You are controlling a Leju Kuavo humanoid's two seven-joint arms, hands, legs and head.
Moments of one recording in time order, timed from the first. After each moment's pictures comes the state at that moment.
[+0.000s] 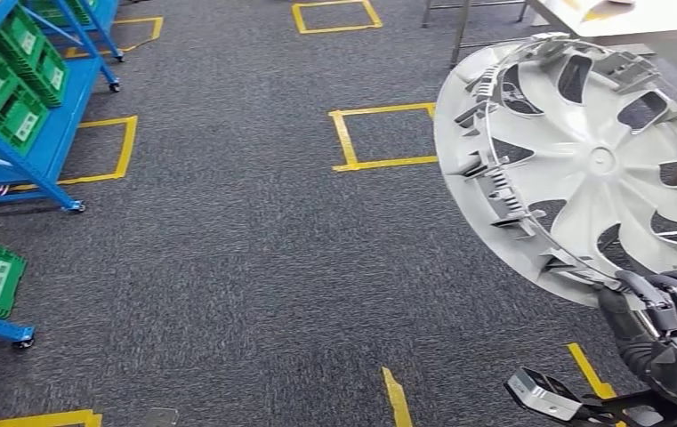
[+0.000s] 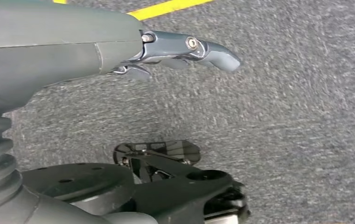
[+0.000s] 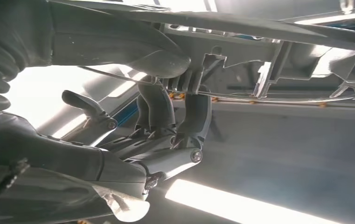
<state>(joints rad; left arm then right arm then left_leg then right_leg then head) -0.09 -0.21 1.02 -0.22 -0.99 0.26 -0.41 0.27 0.10 -0.20 -2.18 1.31 -0.68 -0.70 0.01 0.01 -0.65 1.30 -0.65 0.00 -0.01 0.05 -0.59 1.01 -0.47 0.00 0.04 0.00</state>
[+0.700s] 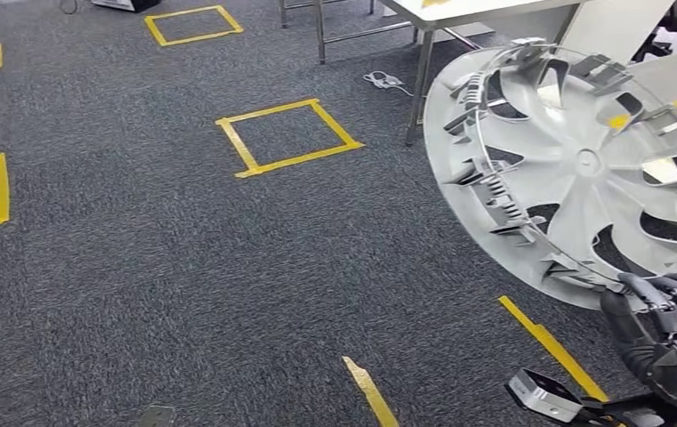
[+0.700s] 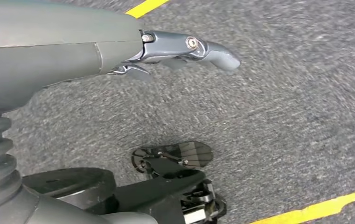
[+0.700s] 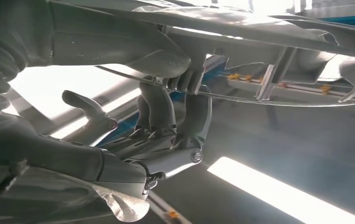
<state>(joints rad) -0.09 -0.20 1.02 -0.22 -0.99 0.26 -0.40 0.27 0.10 -0.20 -2.18 1.32 -0.68 -0.70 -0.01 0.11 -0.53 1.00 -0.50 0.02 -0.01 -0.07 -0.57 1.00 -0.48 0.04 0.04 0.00</state>
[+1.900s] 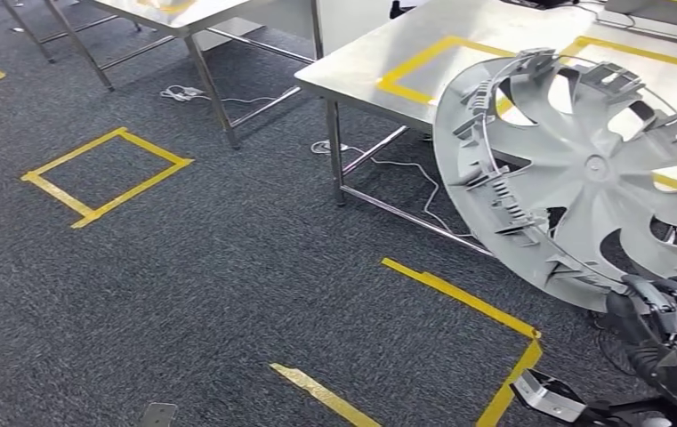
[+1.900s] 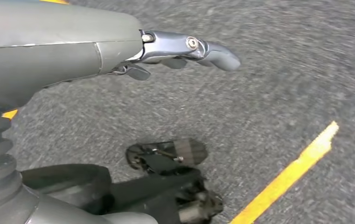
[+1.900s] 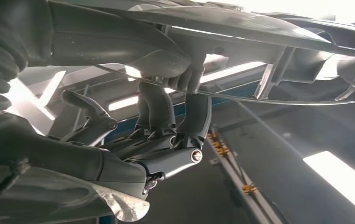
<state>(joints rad) -0.09 -0.20 1.02 -0.22 -0.99 0.27 -0.40 0.28 0.10 -0.22 -2.19 1.34 -0.68 -0.70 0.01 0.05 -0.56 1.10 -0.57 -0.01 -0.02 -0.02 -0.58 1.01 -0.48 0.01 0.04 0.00</state>
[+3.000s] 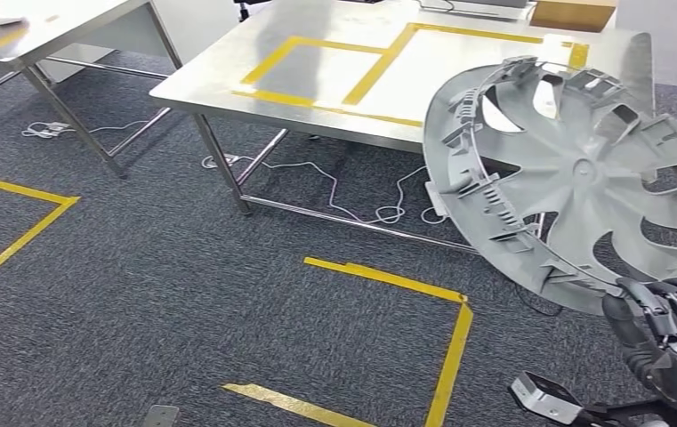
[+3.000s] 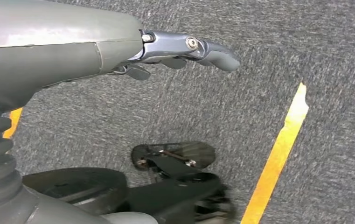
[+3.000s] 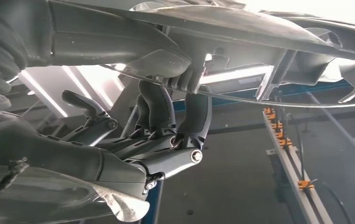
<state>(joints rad) -0.09 -0.20 1.02 -0.22 -1.01 0.27 -0.39 0.30 0.10 -0.23 -2.19 1.36 -0.68 -0.70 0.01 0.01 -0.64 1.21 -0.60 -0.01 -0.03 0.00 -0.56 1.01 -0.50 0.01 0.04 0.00</state>
